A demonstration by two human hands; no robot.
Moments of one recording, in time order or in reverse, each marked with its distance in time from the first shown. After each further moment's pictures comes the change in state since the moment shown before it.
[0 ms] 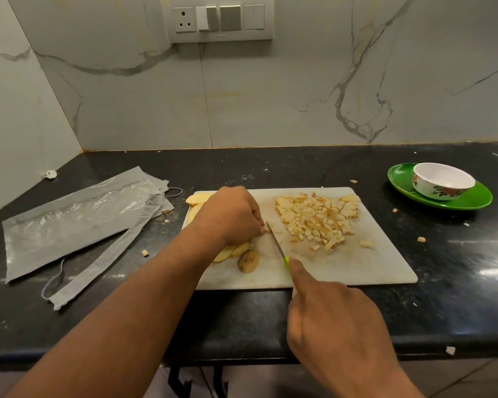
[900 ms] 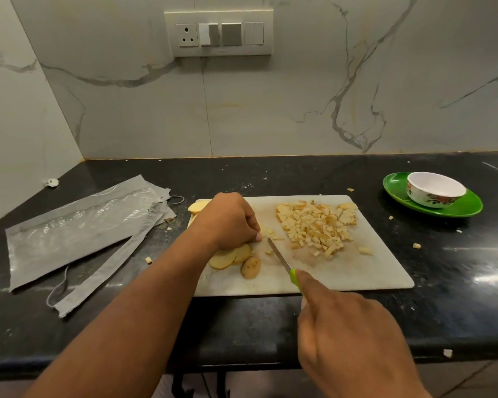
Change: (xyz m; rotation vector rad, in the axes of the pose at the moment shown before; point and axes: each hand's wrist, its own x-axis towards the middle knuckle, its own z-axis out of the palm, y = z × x) left_hand -0.004 -0.011 -0.010 -0.045 -0.010 0.062; right_hand -0.012 -0.003 -0.020 0.028 -0.006 -0.015
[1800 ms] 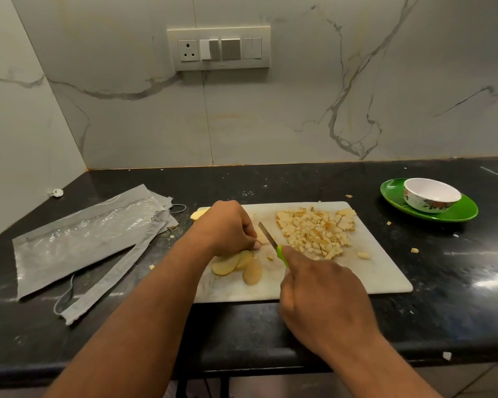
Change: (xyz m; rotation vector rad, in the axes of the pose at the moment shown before) left_hand -0.001 -0.004 -0.007 0.001 -0.059 -0.036; right_hand 0.037 -0.010 0.004 0.025 0.186 -0.039
